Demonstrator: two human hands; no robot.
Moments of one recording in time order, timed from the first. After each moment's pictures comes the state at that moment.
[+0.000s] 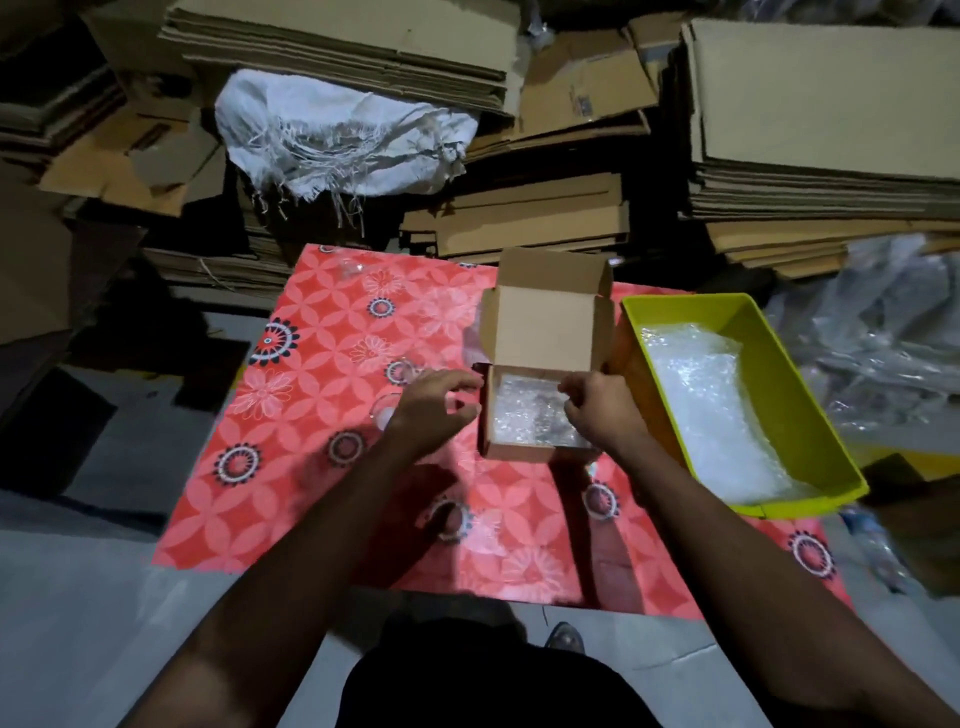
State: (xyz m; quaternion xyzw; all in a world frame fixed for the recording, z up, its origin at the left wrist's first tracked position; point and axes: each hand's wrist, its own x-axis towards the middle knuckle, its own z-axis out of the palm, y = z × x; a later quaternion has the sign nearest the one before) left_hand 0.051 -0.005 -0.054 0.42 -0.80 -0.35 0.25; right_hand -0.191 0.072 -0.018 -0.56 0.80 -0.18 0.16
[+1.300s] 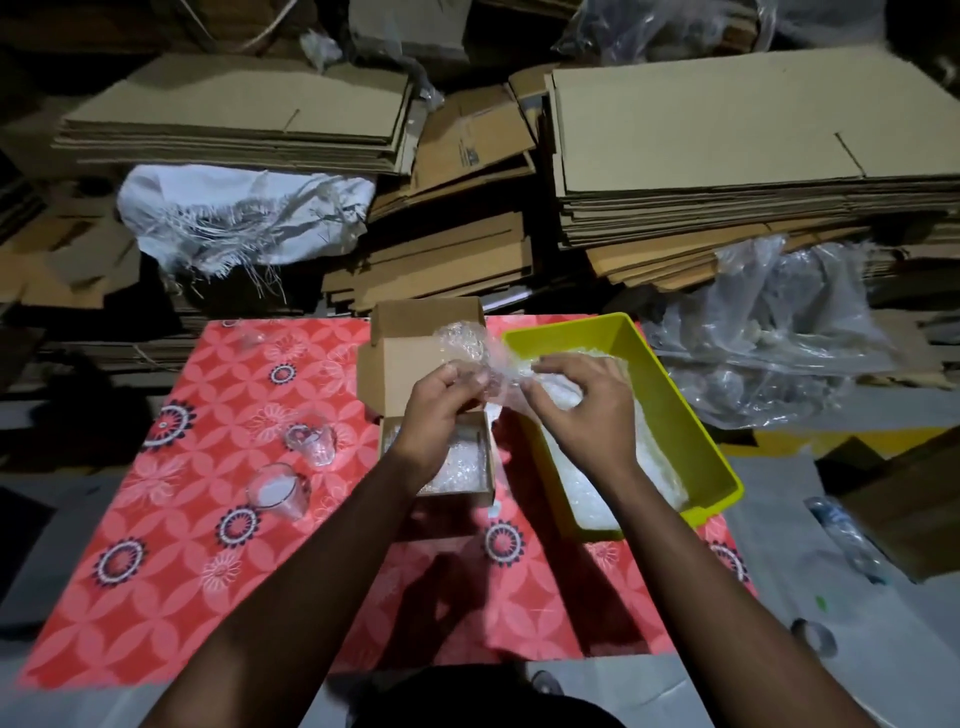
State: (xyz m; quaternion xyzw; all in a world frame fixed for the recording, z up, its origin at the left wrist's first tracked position) left_hand -0.125 0.047 0.038 0.34 -0.54 -0.68 0.37; right_hand -0.285 0.137 0.045 -0.51 0.72 -0.47 0.01
